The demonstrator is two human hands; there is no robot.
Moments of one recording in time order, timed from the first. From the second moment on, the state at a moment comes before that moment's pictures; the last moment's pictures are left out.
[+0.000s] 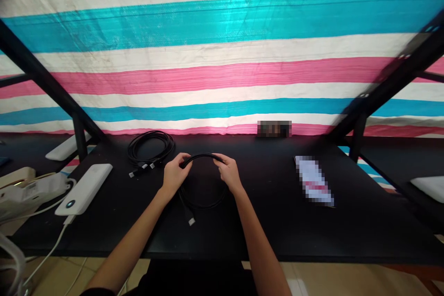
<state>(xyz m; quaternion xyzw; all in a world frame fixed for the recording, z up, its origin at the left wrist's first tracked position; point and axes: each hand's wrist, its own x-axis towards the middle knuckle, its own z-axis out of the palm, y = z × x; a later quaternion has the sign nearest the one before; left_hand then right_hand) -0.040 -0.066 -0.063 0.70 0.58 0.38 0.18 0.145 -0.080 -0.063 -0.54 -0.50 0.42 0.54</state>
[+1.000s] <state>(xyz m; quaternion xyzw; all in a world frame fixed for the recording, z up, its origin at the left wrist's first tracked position) -0.033 -0.073 -0.039 0.45 0.35 0.43 0.70 0.150 -0.079 -0.052 -0.41 -0.29 0.61 0.61</state>
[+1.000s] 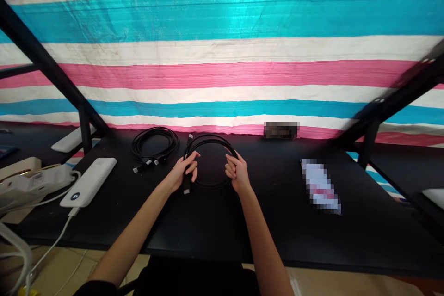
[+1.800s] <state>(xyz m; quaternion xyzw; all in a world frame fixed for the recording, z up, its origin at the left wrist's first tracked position) -0.027 -0.072 -0.050 0.51 0.43 0.48 0.57 0.137 -0.086 -0.057 -0.51 -0.50 0.30 0.63</state>
